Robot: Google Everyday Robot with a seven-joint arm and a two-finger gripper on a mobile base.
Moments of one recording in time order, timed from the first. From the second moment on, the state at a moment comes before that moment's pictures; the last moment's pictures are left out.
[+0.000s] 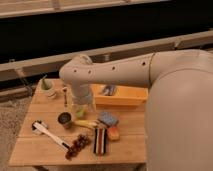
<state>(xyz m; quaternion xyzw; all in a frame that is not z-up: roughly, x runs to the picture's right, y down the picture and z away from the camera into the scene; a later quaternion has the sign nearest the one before) -0.107 0.099 0.704 -0.26 0.23 0.64 0.68</state>
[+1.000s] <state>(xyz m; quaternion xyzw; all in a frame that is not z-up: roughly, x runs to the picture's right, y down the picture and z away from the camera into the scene) -0.112 0.090 0.710 -0.26 0.22 0.63 0.70</state>
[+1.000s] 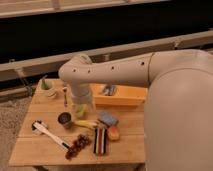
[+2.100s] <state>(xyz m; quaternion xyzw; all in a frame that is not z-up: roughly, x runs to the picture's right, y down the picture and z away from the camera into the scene) -0.015 -0.038 0.868 -0.18 0.19 0.70 0.67</state>
